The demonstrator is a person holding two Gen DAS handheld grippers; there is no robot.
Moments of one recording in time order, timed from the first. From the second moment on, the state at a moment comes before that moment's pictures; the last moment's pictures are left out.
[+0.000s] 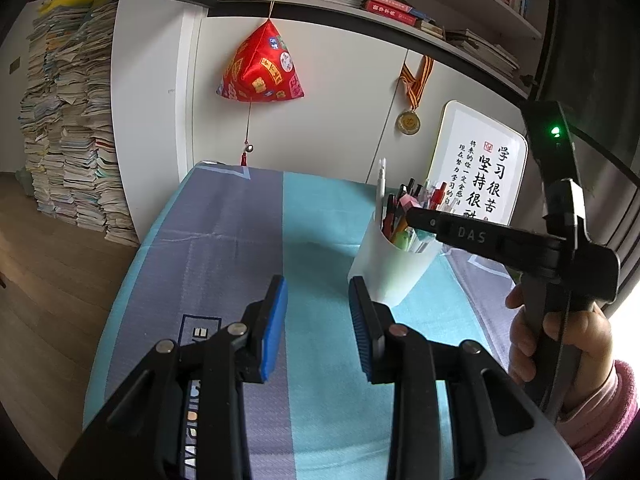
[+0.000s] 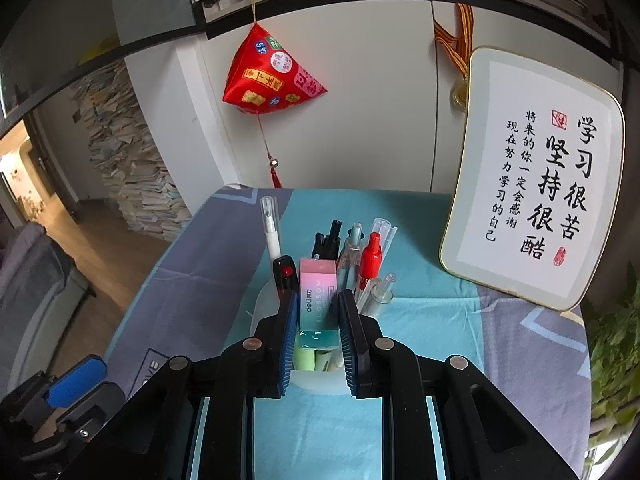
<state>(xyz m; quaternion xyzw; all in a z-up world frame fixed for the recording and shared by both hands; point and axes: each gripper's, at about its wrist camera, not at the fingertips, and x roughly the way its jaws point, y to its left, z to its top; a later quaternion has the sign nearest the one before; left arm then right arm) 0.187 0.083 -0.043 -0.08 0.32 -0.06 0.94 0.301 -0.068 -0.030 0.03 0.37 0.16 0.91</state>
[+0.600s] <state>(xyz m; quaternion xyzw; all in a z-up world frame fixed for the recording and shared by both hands) 0.180 0.075 -0.035 -0.08 0.31 -0.06 0.95 0.273 -0.087 -0.014 0.05 0.37 0.16 0.91</state>
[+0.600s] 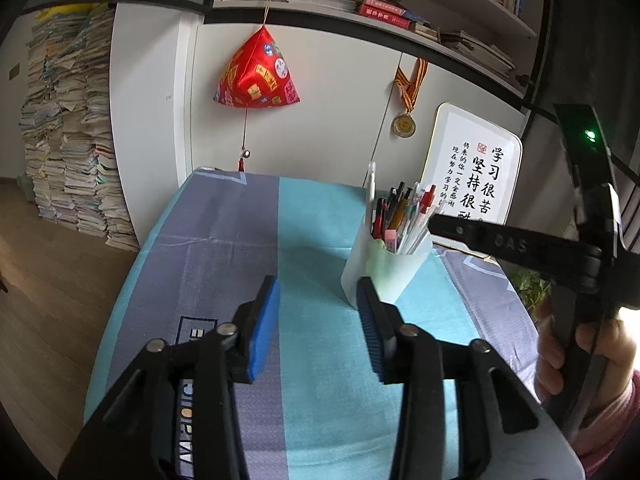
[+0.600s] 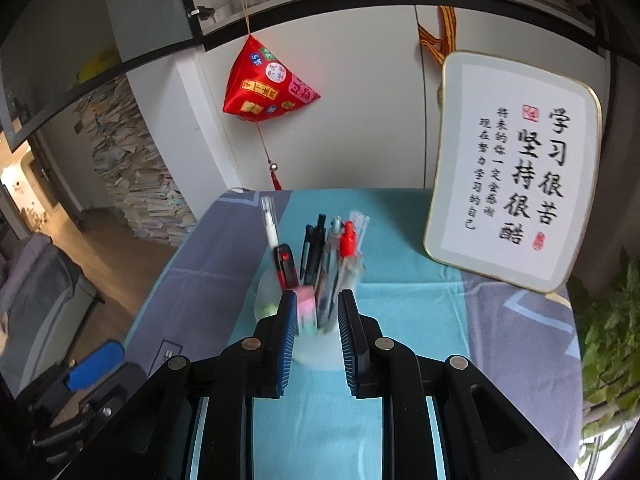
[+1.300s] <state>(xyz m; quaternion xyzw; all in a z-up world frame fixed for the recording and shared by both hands) 0.103 0.026 0.006 0.00 0.24 -0.08 0.97 0.141 -0.150 0.036 0.06 0.32 0.03 0.94</state>
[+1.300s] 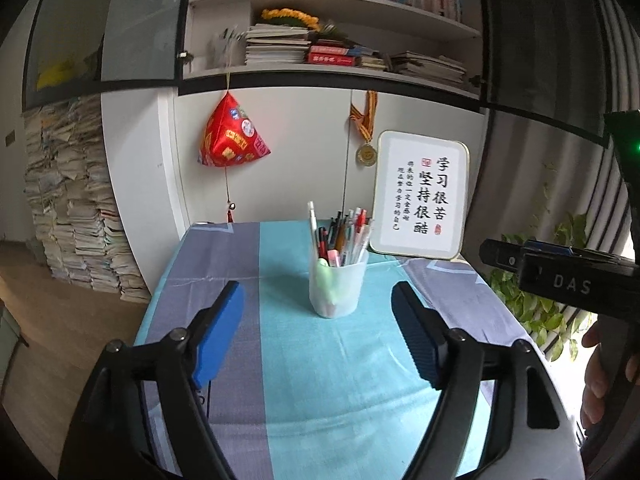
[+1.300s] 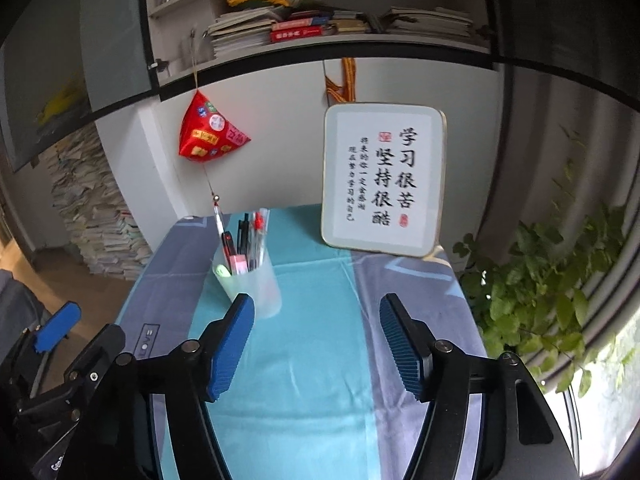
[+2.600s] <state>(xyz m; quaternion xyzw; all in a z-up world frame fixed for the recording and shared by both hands) -0.024 0.004 0.052 0.01 0.17 -0.05 0.98 -0.031 -0.165 0.082 0.04 0.23 0.03 0.97</state>
